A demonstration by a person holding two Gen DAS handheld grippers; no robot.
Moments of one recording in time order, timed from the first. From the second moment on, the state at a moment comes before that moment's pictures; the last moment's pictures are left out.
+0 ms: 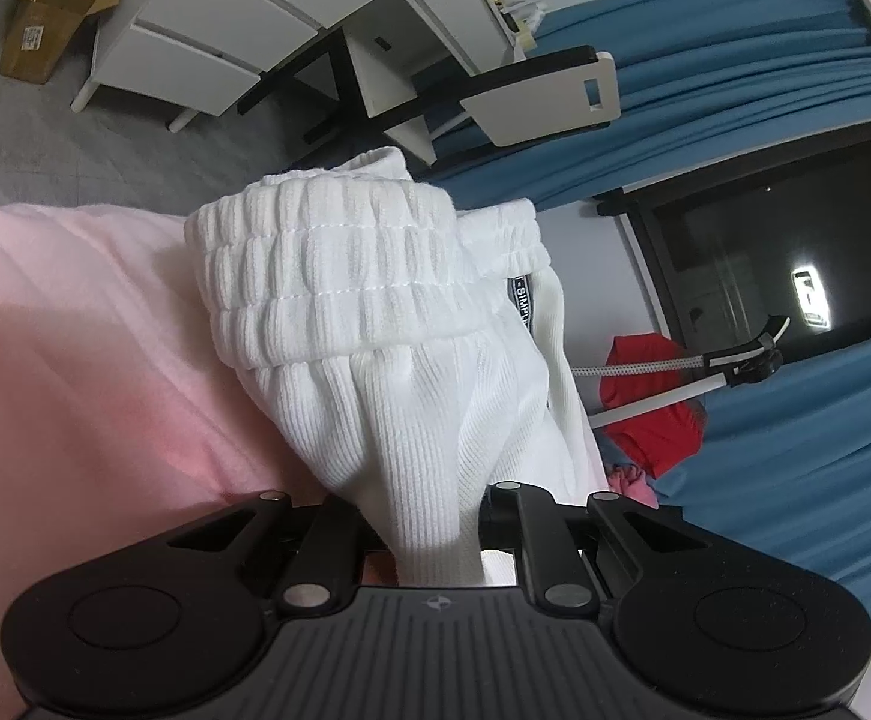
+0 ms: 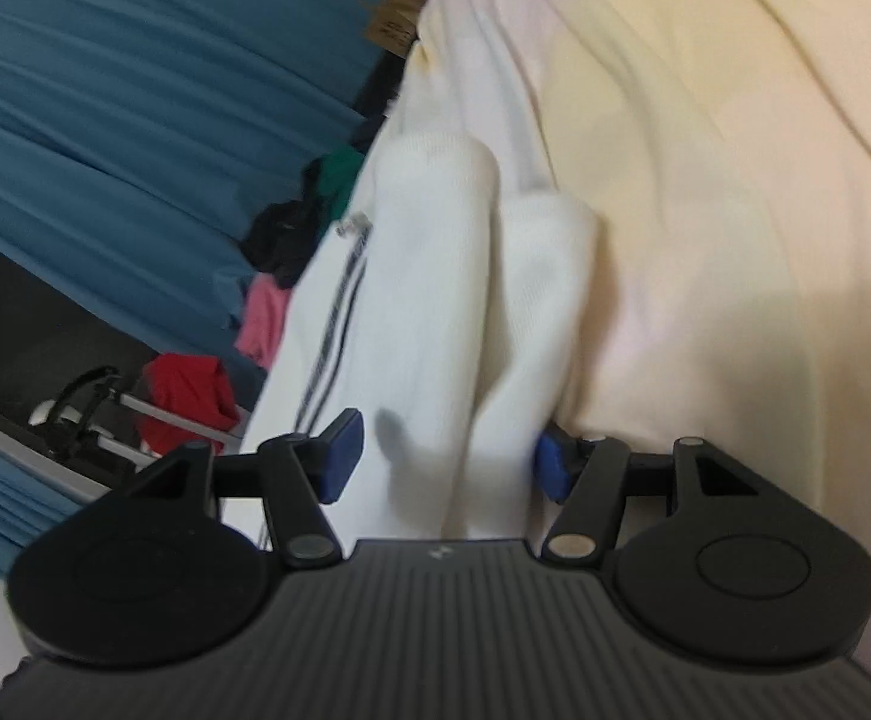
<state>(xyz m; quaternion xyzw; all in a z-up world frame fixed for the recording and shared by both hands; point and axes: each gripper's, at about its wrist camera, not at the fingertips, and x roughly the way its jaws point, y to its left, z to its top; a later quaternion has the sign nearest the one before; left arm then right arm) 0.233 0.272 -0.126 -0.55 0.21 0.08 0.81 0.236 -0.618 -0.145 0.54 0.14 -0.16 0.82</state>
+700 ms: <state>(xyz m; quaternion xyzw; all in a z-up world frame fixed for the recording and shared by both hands) 0.146 0.290 -0.048 -0.57 0.14 0.02 0.81 0.102 -0.614 -0.084 0.54 0.11 -0.21 0.81</state>
